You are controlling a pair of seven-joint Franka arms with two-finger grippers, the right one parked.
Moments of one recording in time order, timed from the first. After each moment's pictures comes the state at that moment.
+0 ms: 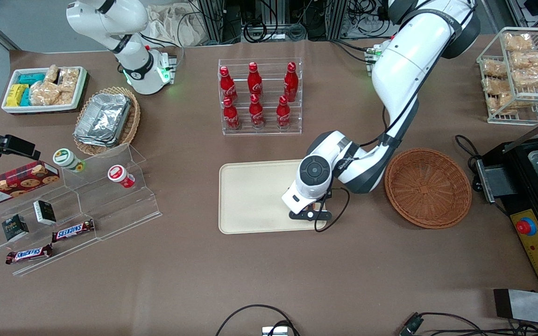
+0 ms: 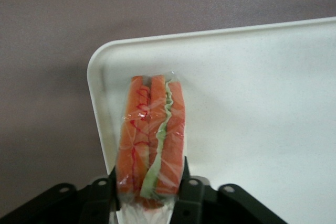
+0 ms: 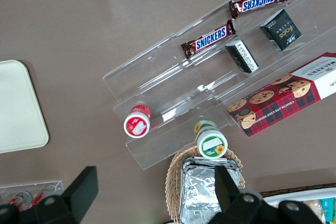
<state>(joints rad) -0.34 0.78 -0.36 -1.44 0.25 2.07 -0.69</state>
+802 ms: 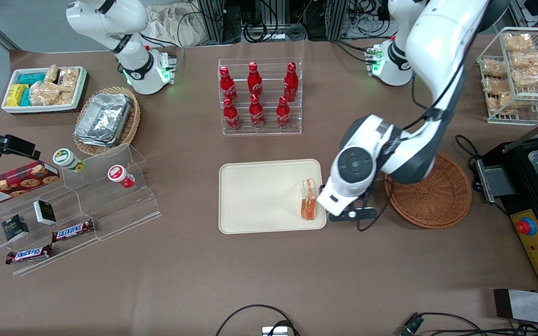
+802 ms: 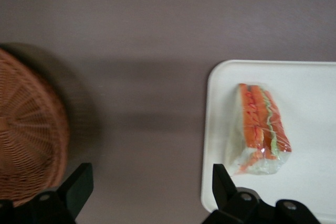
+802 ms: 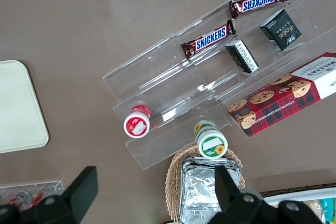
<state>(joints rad) -0.19 0.53 -0.35 -1.52 0.25 1.84 -0.68</state>
